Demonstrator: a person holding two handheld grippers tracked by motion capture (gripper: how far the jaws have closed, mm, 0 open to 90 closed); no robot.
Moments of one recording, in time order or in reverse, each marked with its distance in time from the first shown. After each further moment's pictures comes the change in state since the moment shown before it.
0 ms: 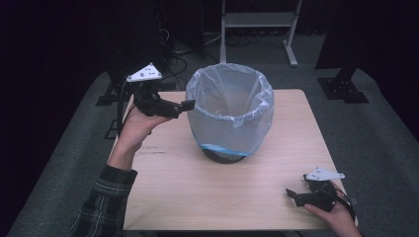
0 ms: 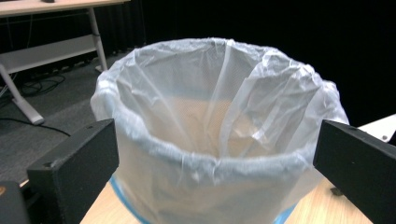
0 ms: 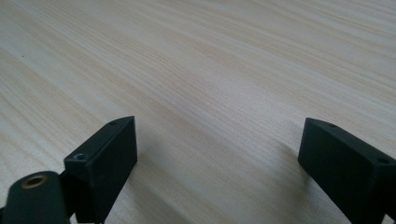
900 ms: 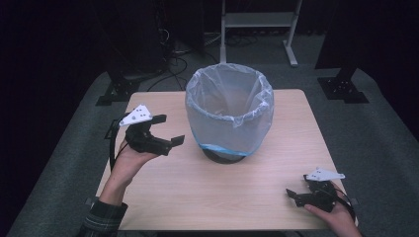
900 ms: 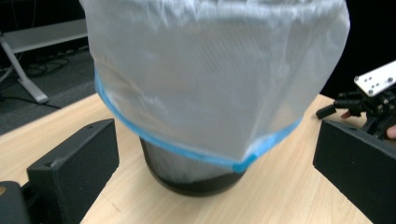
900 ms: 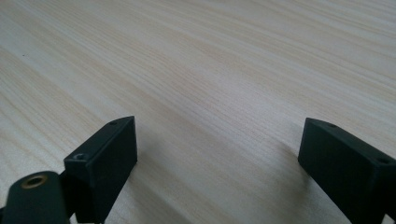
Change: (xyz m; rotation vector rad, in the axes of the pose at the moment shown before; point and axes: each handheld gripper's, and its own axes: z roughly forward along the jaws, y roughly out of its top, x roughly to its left) left arm -0.018 -0.090 -0.022 0.035 0.019 -0.011; right arm 0.000 -0.001 -0.001 0.000 0.000 0.000
